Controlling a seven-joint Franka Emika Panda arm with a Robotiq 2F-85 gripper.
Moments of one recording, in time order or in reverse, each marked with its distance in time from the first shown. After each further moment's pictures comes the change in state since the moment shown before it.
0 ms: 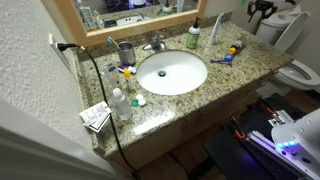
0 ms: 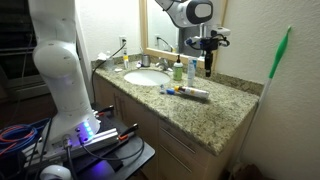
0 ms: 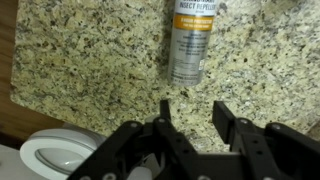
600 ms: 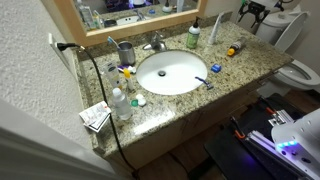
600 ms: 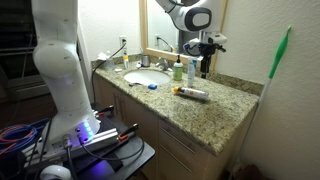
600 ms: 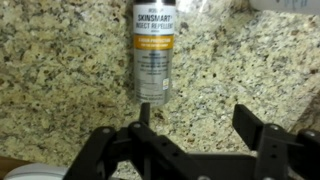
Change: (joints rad) arm 0.003 0.039 0.018 -0.002 0.184 0.057 -0.014
